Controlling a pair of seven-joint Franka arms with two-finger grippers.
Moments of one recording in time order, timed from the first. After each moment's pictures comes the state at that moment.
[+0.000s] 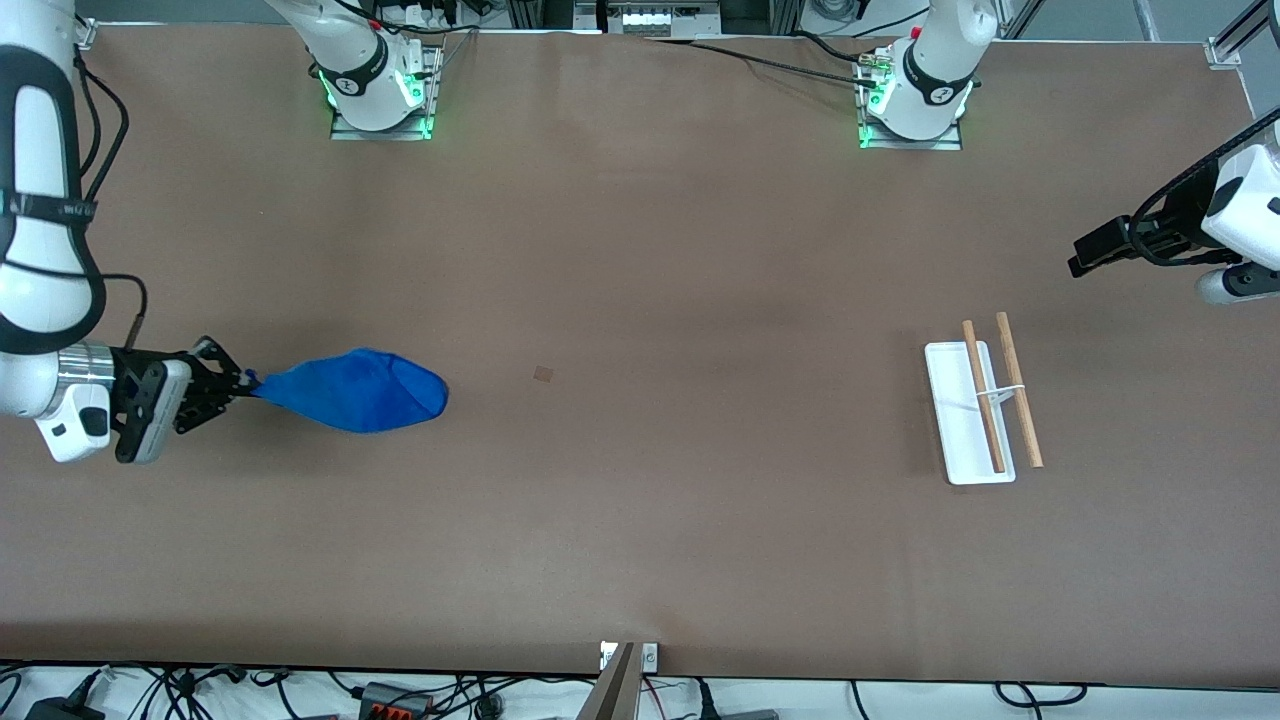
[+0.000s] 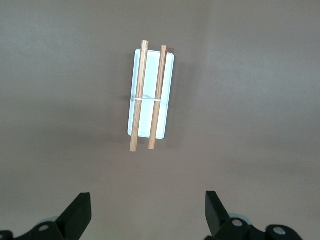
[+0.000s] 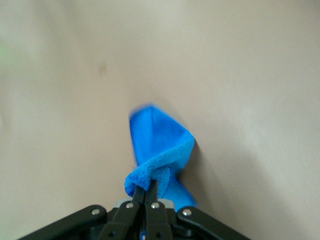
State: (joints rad) left arm -0.10 0.01 0.12 -1.66 -0.04 1.61 -0.18; right arm -0.07 0.54 -0.03 -1.39 0.47 1.69 -1.14
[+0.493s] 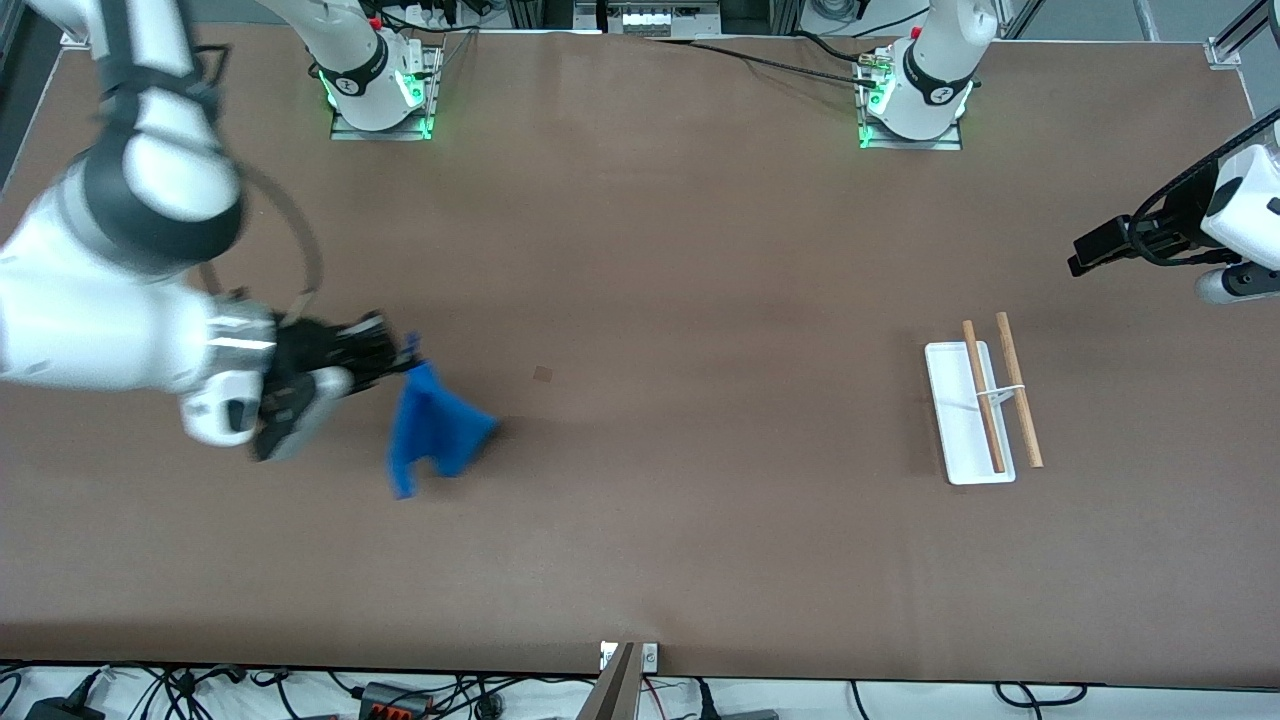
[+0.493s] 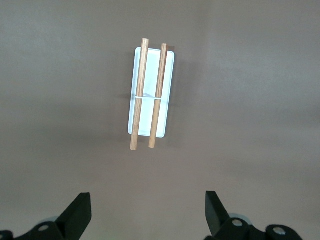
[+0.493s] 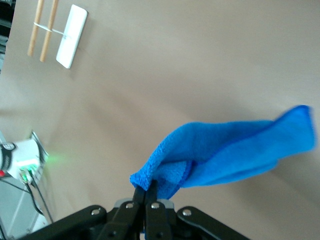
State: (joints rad) left arm -0.10 0.01 0.12 -1.66 -0.04 1.60 -0.18; right arm 0.28 0.50 -0.02 -1.24 0.59 1.68 -0.35
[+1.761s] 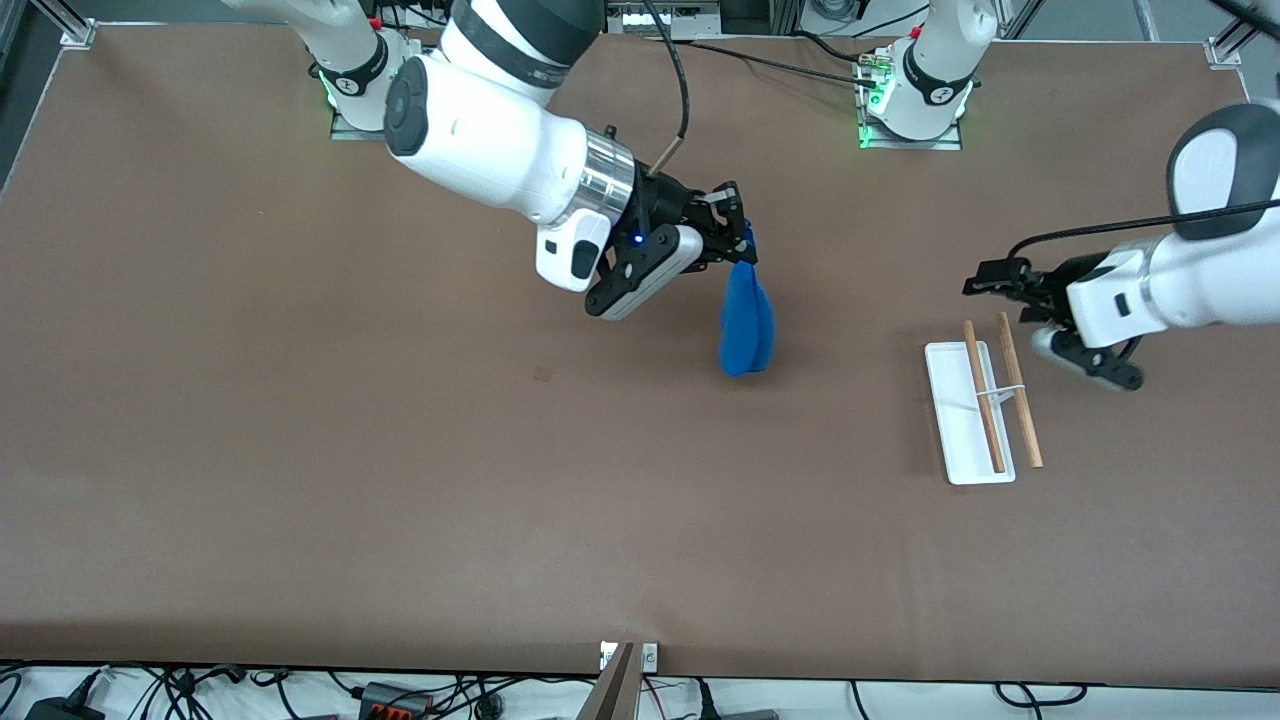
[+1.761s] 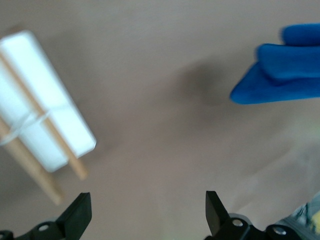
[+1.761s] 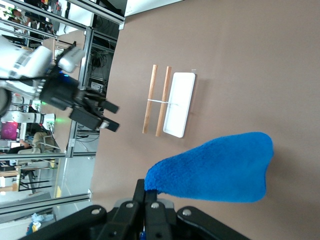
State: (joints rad) left arm -0.10 0.25 0.11 -1.68 -0.36 1.62 0.53; right arm 0.73 0.57 -0.02 -1.14 0.82 2.18 0.16
